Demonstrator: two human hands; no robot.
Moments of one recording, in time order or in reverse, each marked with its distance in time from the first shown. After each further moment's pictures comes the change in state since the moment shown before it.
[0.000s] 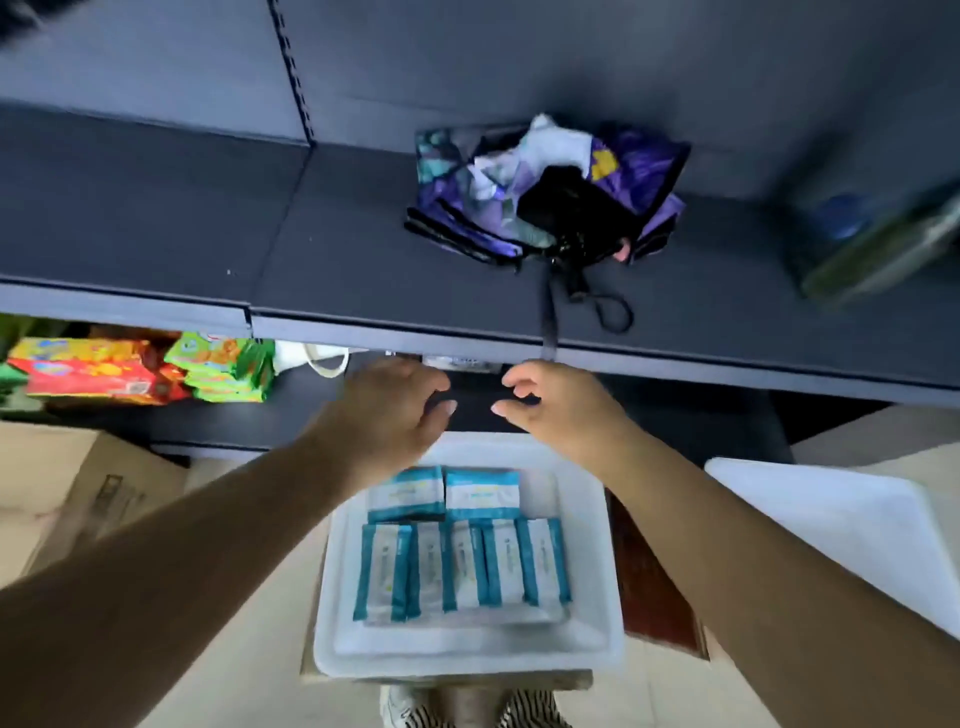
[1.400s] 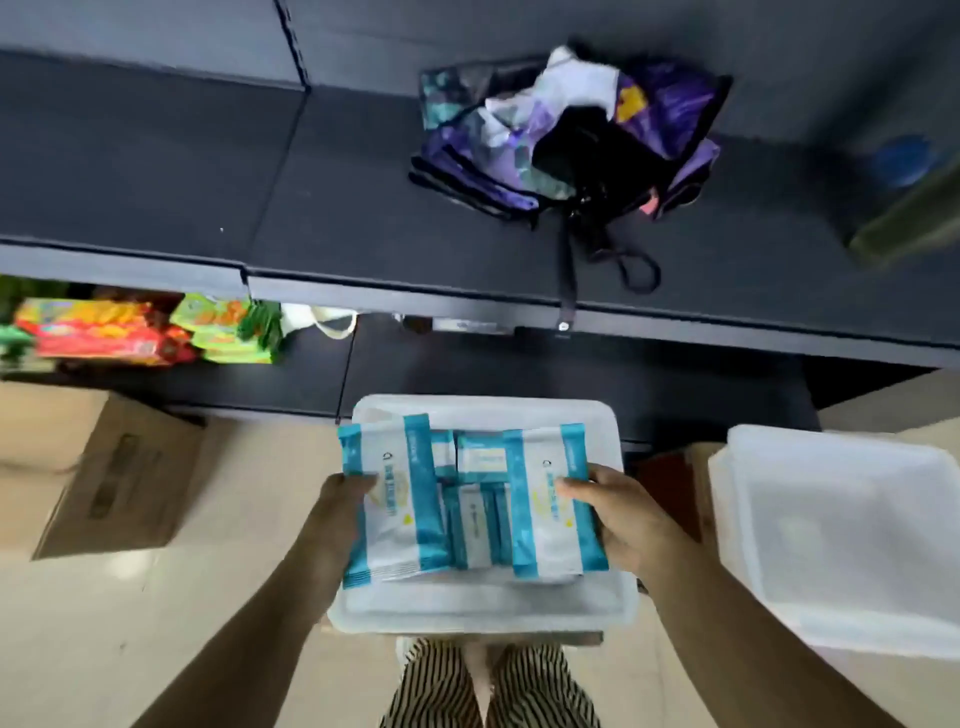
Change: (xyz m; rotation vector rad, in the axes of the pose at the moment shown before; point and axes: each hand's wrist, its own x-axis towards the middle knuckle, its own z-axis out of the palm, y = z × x) left_hand -0.084 -0.029 0.091 -1.335 -0.037 -1.157; right_hand -0.029 0.100 0.077 1.103 -0.085 0.581
